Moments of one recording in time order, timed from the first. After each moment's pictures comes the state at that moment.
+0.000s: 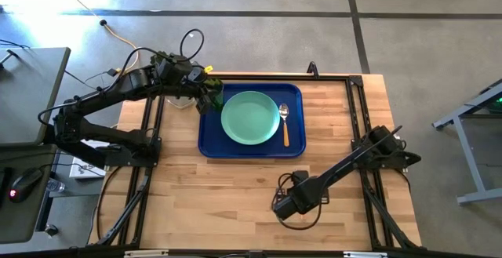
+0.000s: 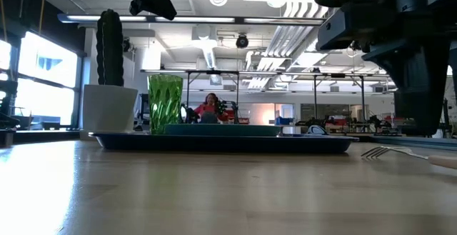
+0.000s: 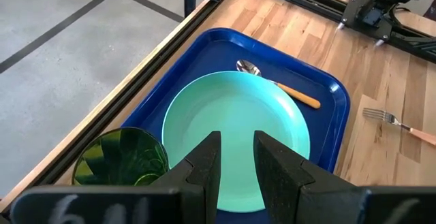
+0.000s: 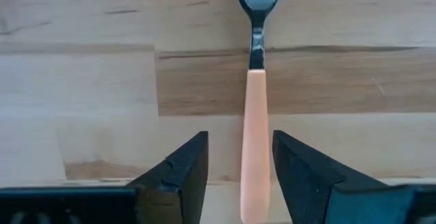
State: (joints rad) left arm 0.41 1.14 1.23 -0.75 -0.04 -0.13; right arm 0.56 1.97 1.43 -1.08 0.01 2.11
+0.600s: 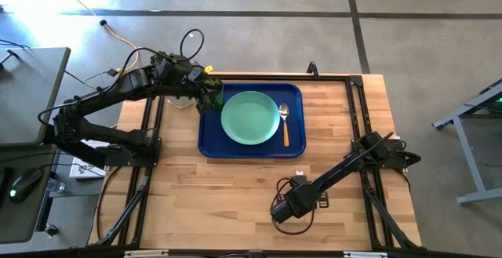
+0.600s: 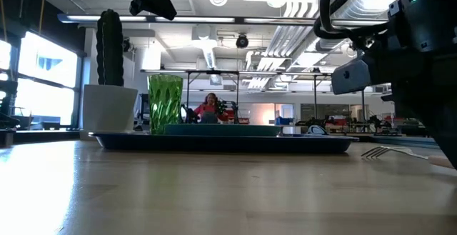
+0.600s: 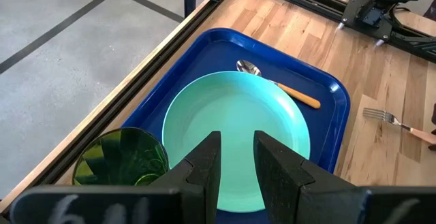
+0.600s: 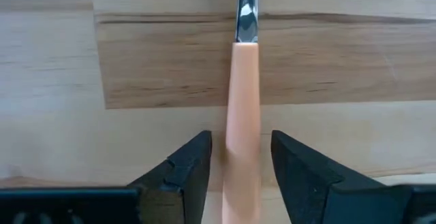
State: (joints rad) left arm 0.41 1.14 1.23 -0.75 -0.04 -0.13; right arm 0.57 2.07 1.43 -1.05 -0.09 2.09
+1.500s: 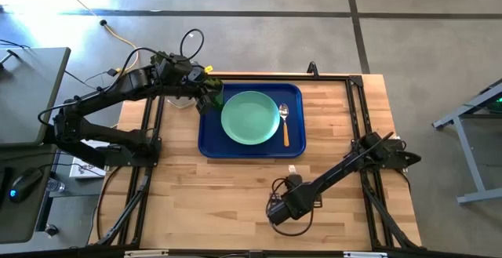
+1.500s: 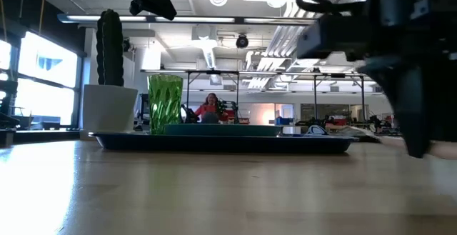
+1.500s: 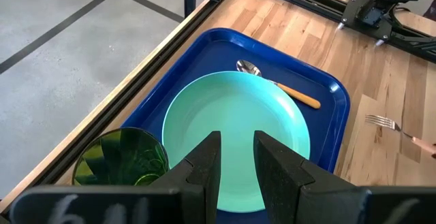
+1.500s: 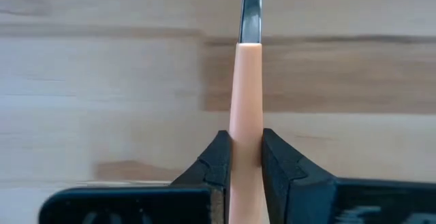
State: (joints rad) left arm 0.41 1.14 1.23 -0.75 -0.04 -0.13; right arm 0.57 2.07 1.51 -1.05 0.04 2.10
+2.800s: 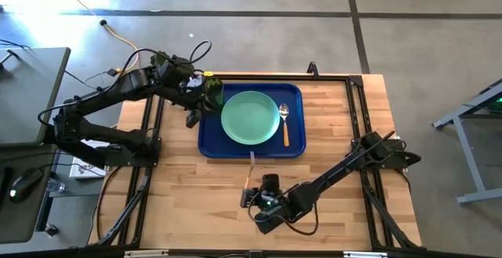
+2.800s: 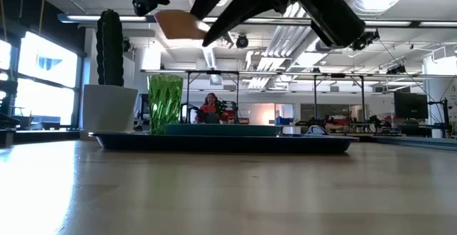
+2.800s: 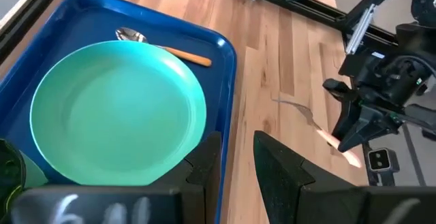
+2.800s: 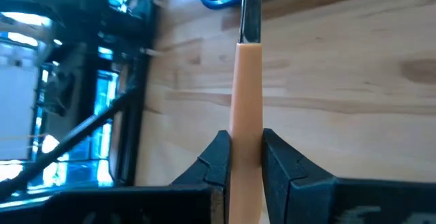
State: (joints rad) left arm 0.41 1.14 1.23 -0.84 0.39 -0.04; right arm 0.57 2.07 1.58 -0.42 0.74 1.92
